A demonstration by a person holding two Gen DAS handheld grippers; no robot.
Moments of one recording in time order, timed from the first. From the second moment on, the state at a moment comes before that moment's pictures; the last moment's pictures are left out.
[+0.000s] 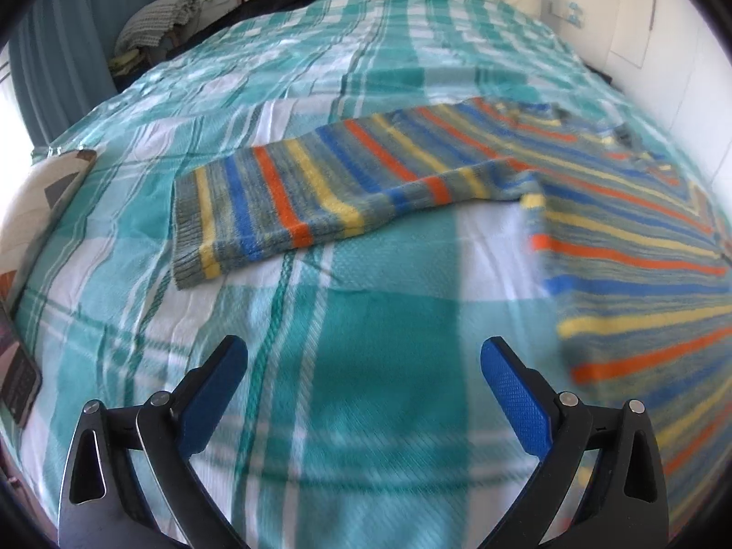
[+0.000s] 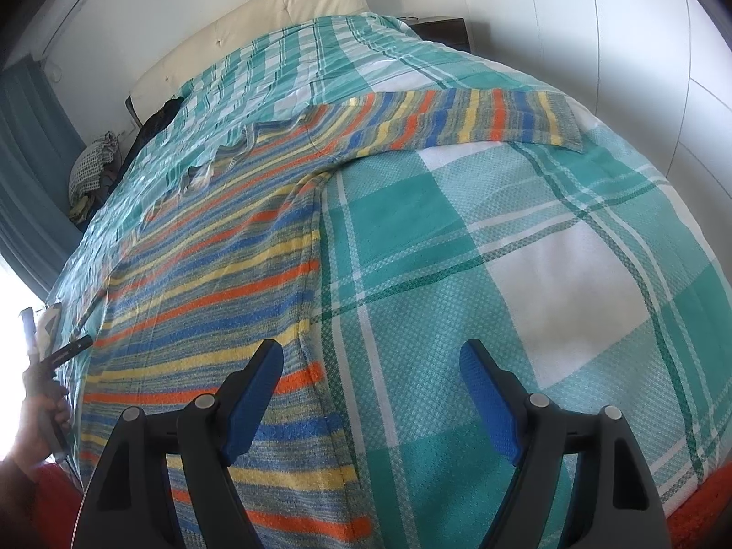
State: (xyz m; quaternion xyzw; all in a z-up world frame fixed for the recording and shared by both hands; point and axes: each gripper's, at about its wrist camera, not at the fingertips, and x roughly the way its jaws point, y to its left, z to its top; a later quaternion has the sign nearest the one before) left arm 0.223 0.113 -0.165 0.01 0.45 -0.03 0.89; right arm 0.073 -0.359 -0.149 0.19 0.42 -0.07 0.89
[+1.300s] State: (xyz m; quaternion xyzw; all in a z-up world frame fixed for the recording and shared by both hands) left arm 0.165 0.112 -0.194 -0.03 0.45 0.00 0.89; right arm 0.065 -0.377 -0.146 0.25 0.39 -0.06 0.88
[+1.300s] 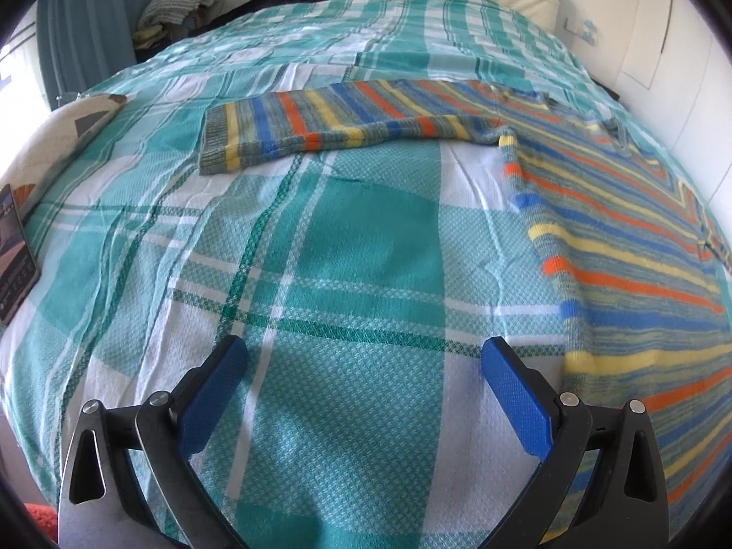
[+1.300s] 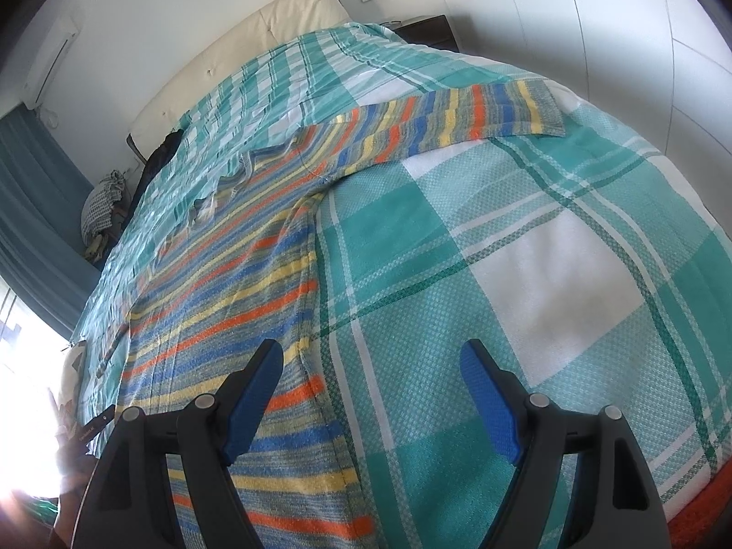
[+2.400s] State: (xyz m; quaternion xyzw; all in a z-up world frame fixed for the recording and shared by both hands) left arm 0.169 0.104 -0.203 -0.01 0.45 0.01 0.89; right arm 0.214 -0.607 -0.166 0.38 0.44 -0.14 0.80
